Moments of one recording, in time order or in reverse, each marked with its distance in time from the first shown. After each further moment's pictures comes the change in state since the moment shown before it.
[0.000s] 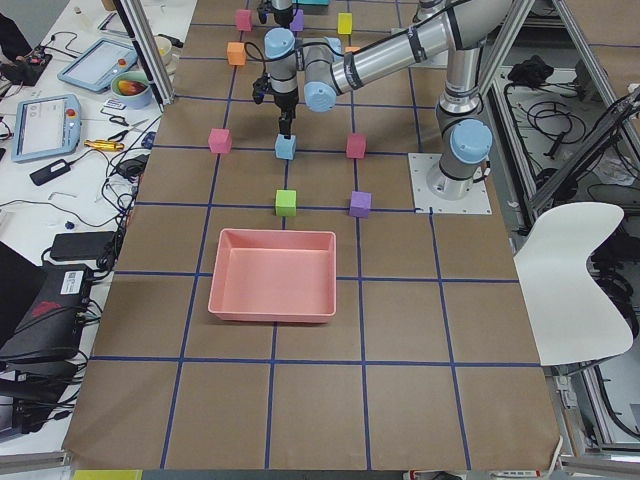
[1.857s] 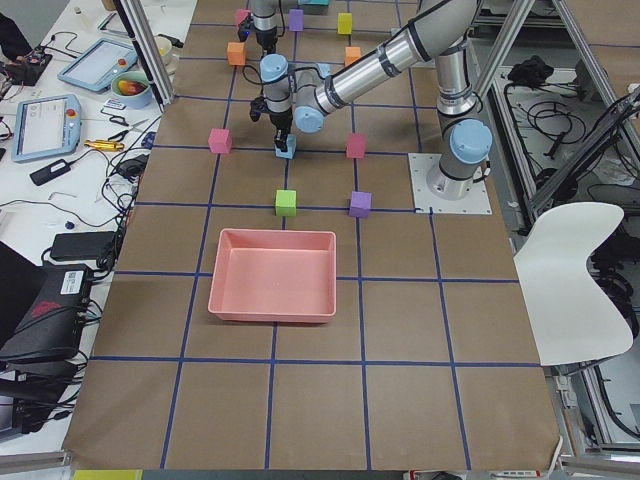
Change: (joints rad) left arm -0.026 -0.133 -0.017 0.149 0.012 0.014; right arm 0.301 0.173 -0.350 0.114 0.033 0.489
